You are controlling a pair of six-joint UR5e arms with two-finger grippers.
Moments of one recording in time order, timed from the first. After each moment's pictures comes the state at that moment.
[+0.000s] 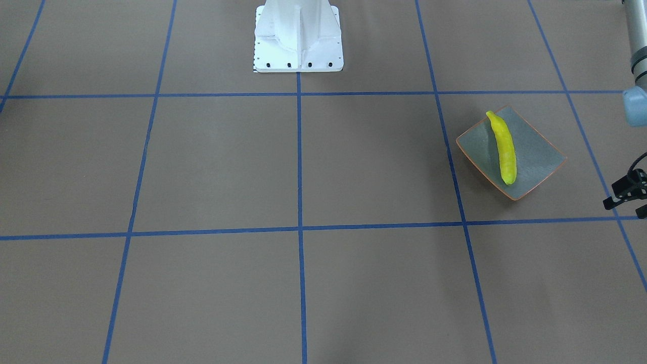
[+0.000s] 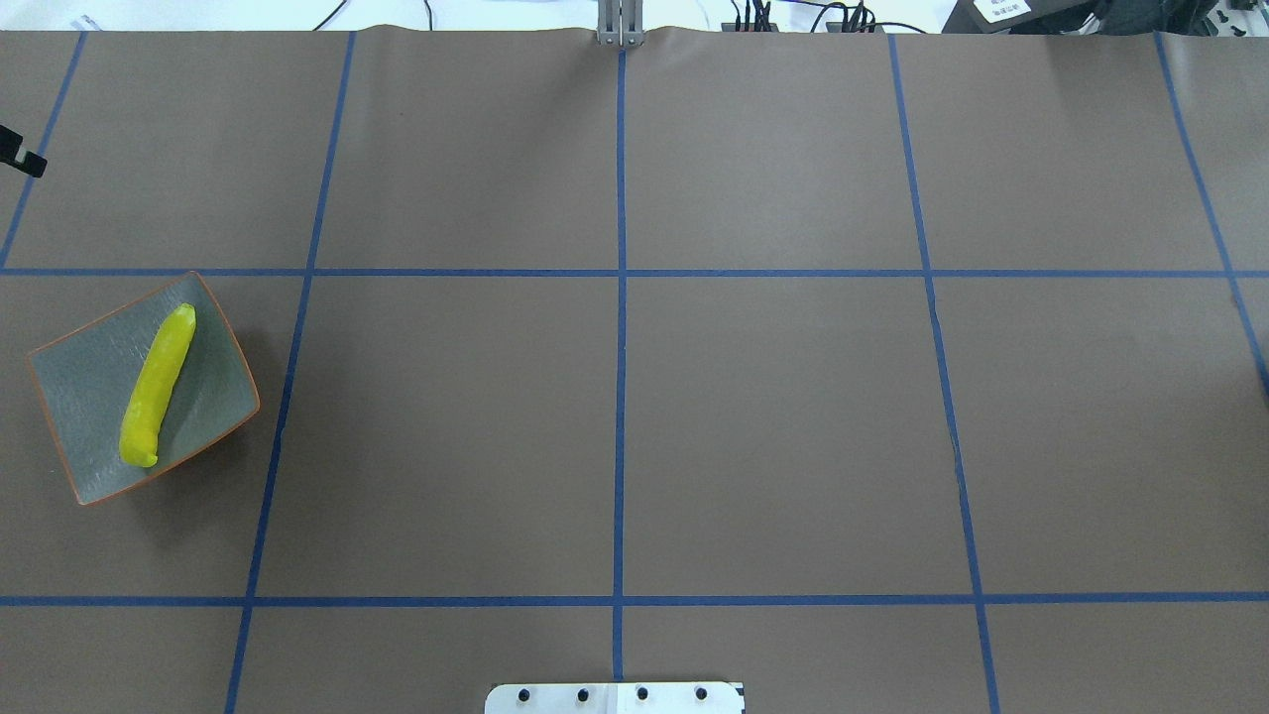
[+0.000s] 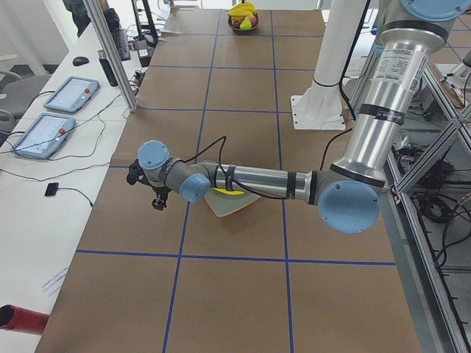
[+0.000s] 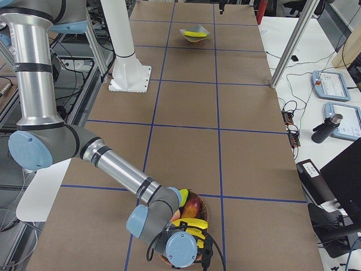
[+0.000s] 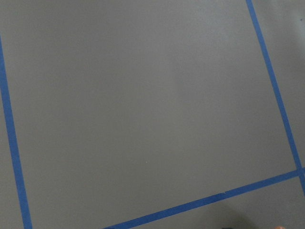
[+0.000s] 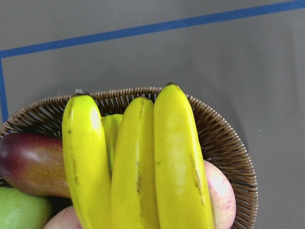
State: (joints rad) left arm -1.36 -1.85 -1.35 -2.02 -2.45 -0.28; right arm 1.86 -1.50 1.01 -1.49 2.45 -0.36
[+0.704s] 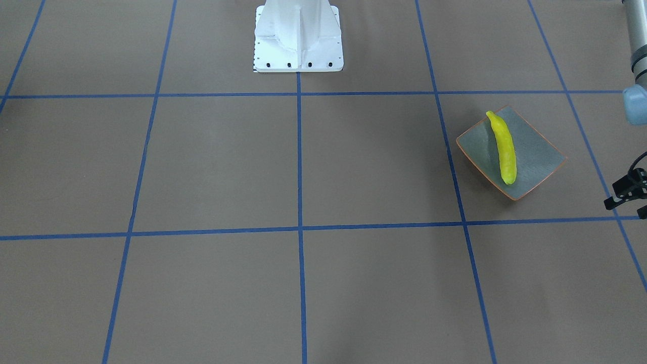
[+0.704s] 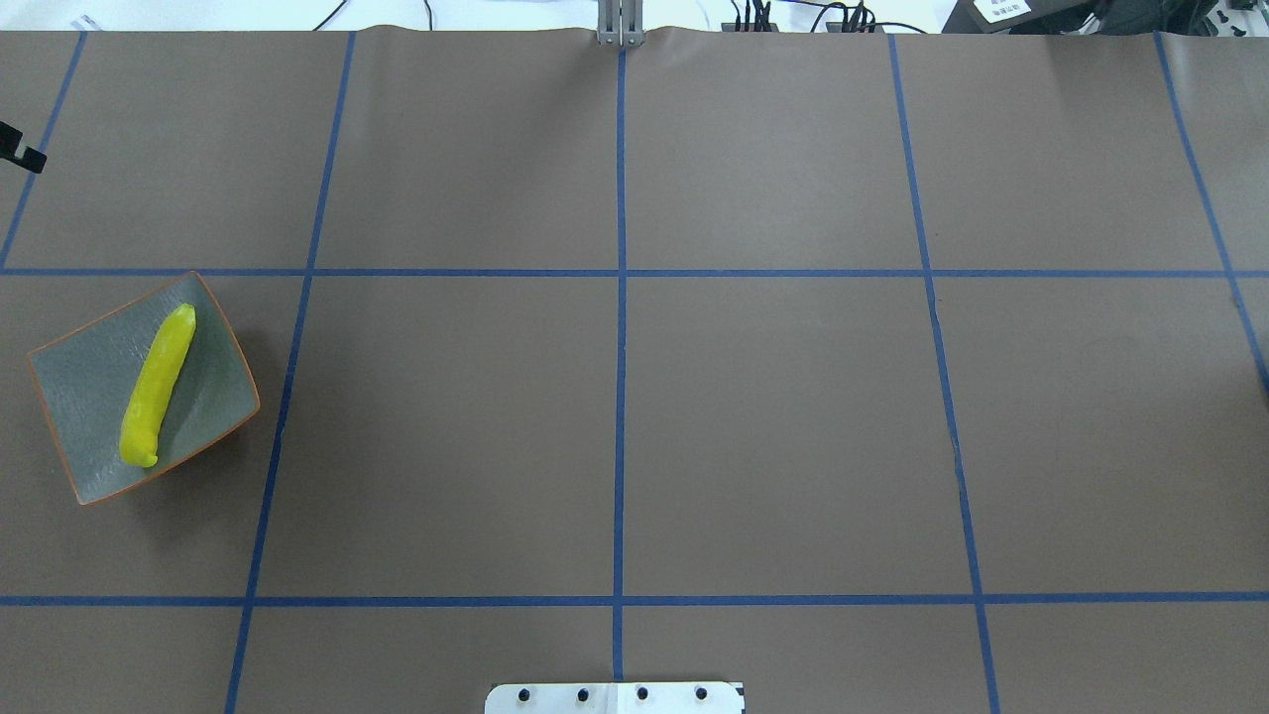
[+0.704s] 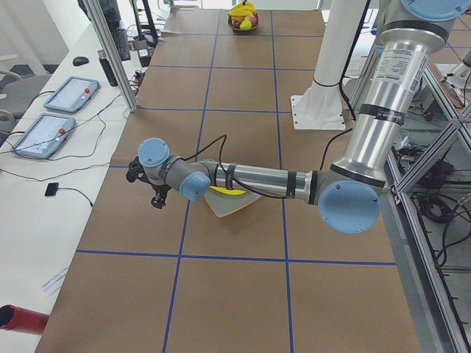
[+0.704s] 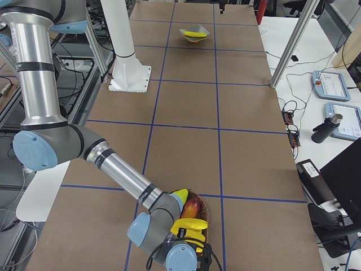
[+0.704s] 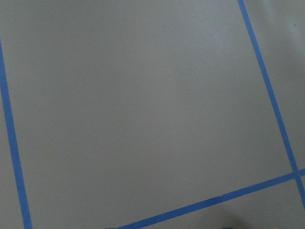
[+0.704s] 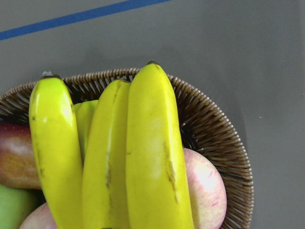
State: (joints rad) left arm -1.36 -1.85 -1.36 -2.02 -2.45 -0.28; right arm 1.86 -1.46 0.91 -1.49 2.47 -0.39
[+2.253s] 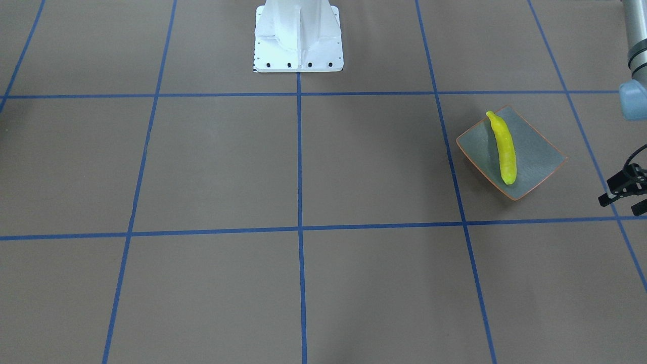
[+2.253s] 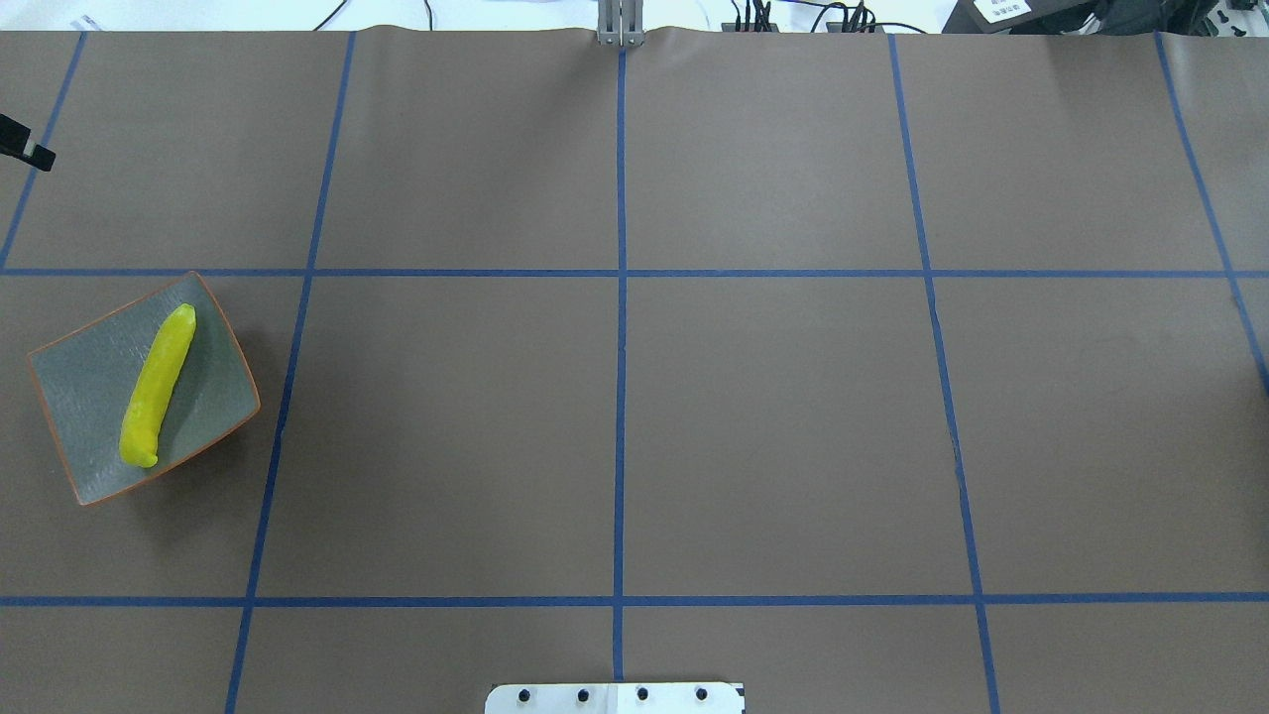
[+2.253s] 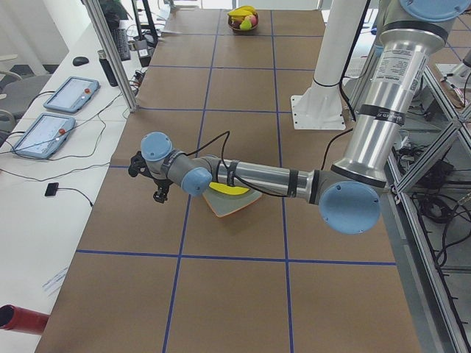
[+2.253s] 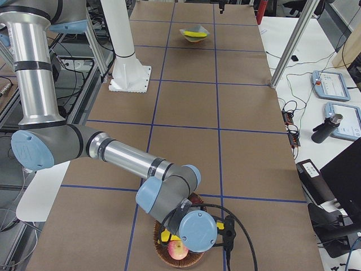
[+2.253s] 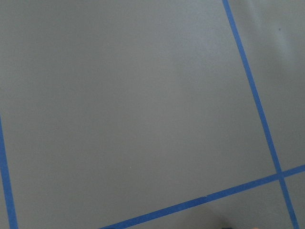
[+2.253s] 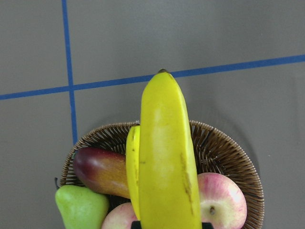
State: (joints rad) left arm -1.35 -1.85 -1.40 -2.01 -2.46 -0.34; right arm 1.93 -1.43 1.30 -1.84 2.50 -0.45
